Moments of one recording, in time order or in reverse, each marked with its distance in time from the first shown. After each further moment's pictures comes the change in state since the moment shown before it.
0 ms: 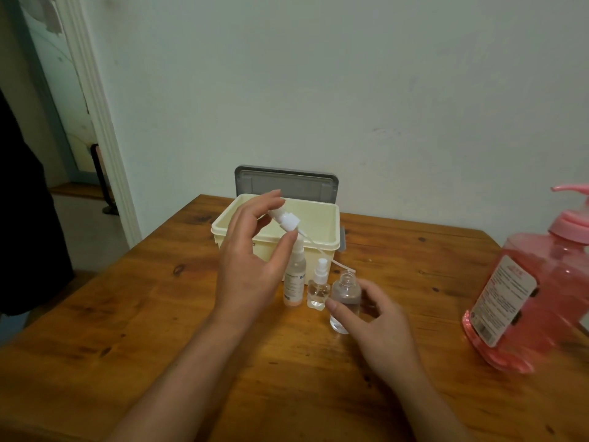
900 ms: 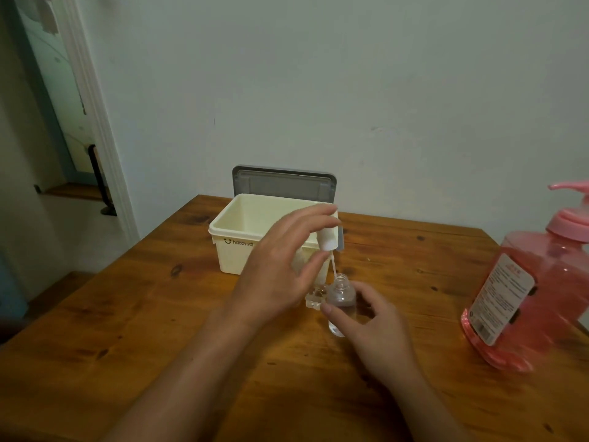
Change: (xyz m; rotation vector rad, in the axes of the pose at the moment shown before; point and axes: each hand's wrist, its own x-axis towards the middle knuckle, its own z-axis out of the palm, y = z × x) left_hand 0.003 0.006 0.015 0.153 -0.324 0.256; right_hand 0.000 0.003 0.003 -0.027 -0.012 0.018
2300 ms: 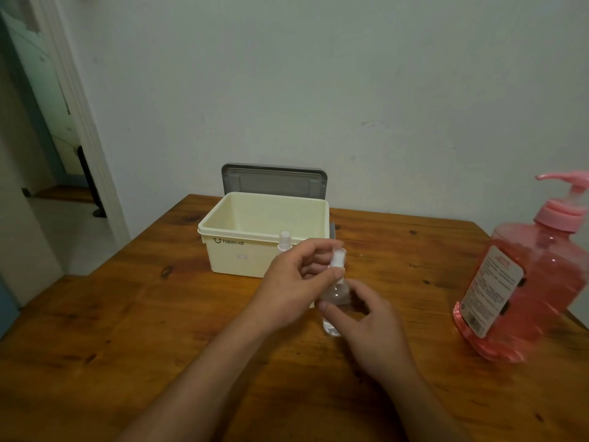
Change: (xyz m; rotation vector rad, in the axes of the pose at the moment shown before) left_hand -0.009 0.003 0.032 -0.608 -0.233 -0.584; right_hand -0.002 0.001 -0.004 0.062 -0.003 -0.053
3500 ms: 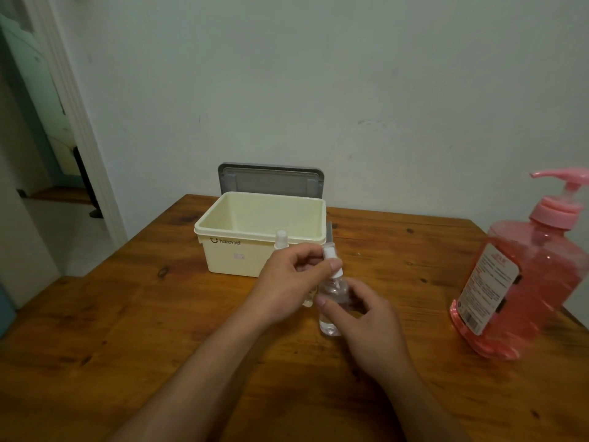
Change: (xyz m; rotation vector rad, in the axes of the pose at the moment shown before) left_hand 0.001 0.007 0.000 0.028 0.063 -0.115; right_hand -0.002 -0.004 0.000 0.066 -0.007 -0.001
